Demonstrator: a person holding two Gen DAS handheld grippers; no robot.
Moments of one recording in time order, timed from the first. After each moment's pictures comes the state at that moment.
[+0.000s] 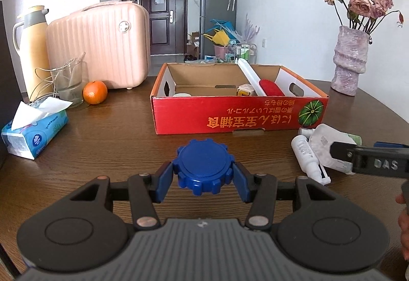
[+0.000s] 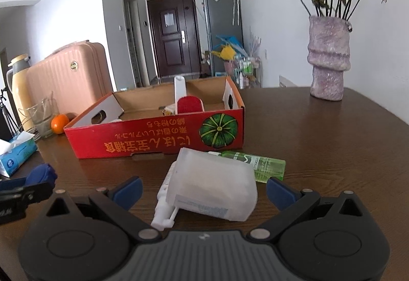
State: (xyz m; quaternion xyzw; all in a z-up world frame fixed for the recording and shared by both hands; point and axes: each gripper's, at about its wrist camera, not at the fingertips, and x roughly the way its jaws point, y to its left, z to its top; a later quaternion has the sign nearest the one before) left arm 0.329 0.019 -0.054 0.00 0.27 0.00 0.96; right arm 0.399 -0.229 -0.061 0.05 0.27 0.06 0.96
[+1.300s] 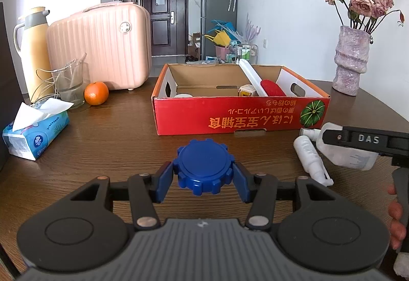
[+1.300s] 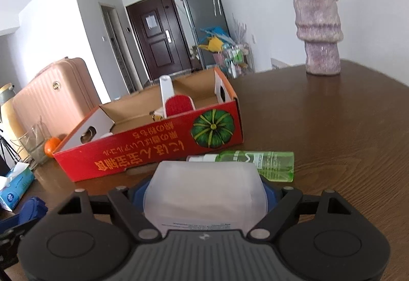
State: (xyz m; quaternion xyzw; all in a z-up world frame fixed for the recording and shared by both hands) left arm 0.331 0.019 -0.055 0.00 0.27 0.00 0.96; right arm 0.416 -0.236 -0.069 0.12 0.26 0.05 0.96
